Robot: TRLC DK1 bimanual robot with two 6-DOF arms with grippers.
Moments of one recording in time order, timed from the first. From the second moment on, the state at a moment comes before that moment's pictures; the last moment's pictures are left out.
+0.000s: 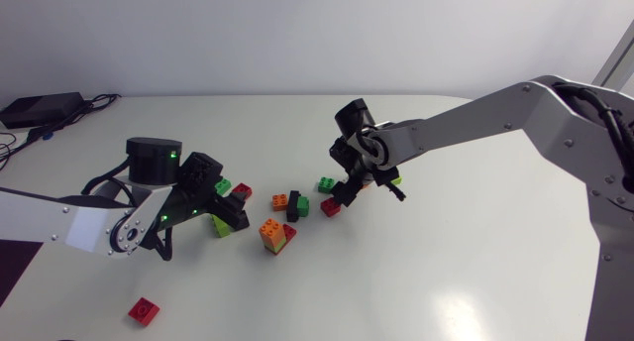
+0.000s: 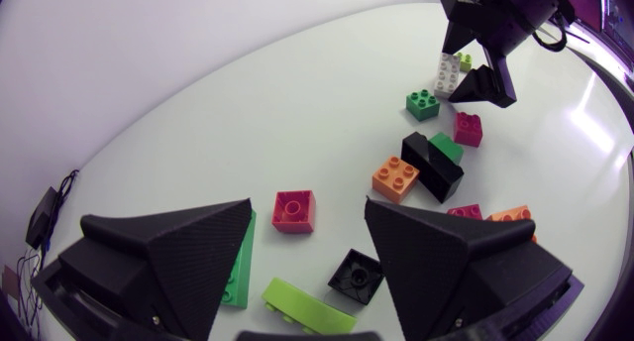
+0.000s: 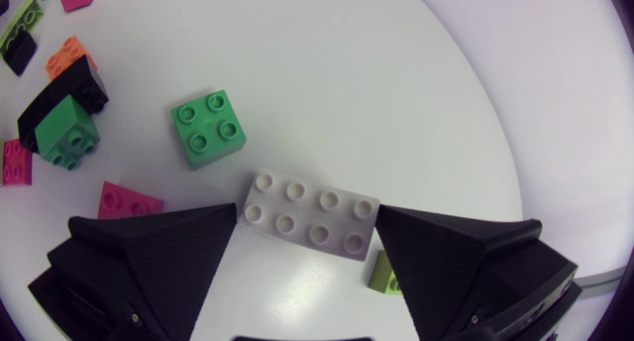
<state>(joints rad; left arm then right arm) -0.30 1.58 0.58 0.43 0.04 0.32 0.49 2.08 1.35 -0.21 0.26 -0.42</state>
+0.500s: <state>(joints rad) -0.31 1.58 0.58 0.42 0.03 0.33 0.49 2.09 1.37 -0.22 0.29 -0.42</state>
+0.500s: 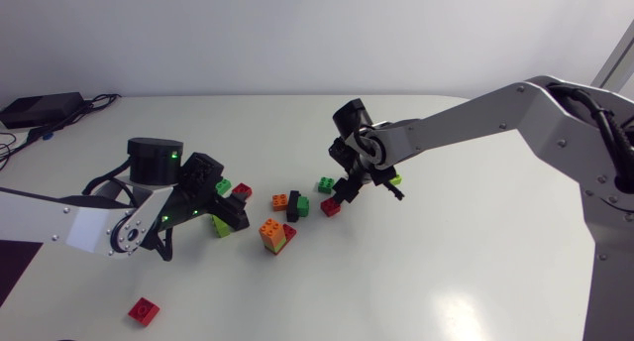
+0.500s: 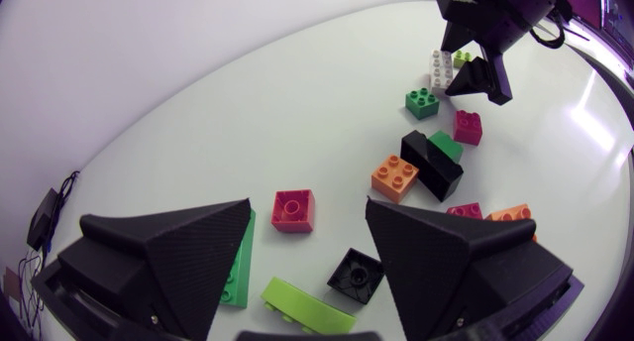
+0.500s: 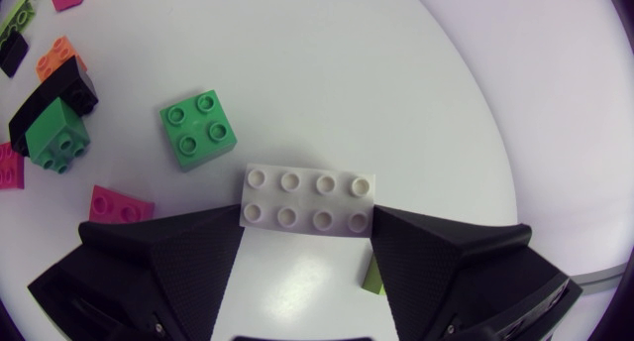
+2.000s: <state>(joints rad) -0.52 1.44 0.45 0.58 -0.15 0.46 0.37 1.89 1.28 -0.15 -1.12 -0.11</state>
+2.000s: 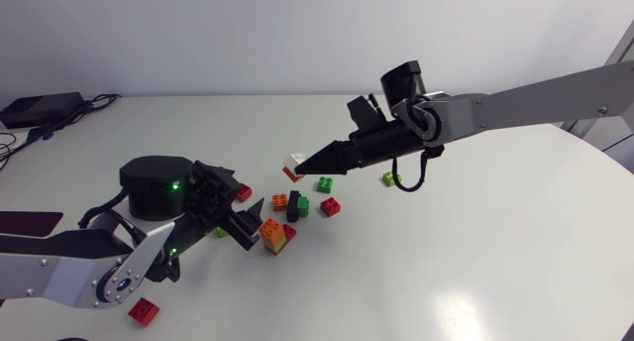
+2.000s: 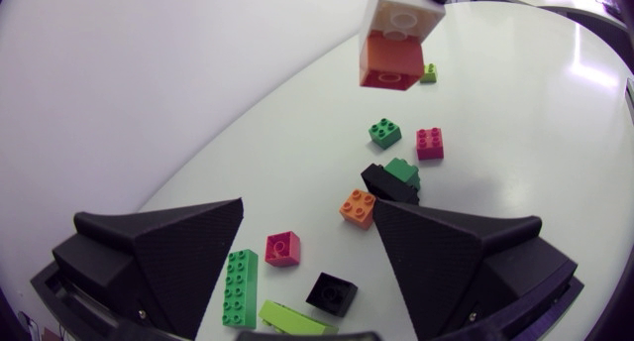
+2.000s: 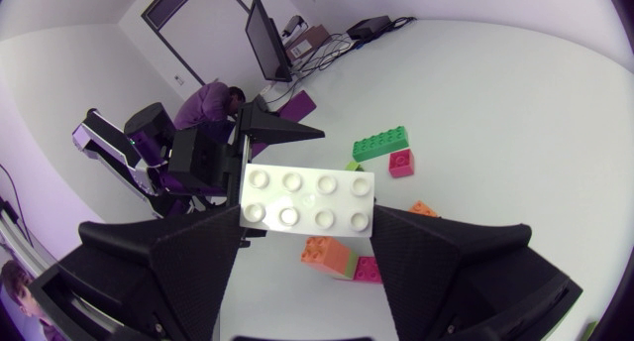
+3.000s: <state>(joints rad) -0.62 1.32 0.35 0.64 -0.15 0.48 0.51 1.91 1.28 -0.15 -1.14 -0.12</state>
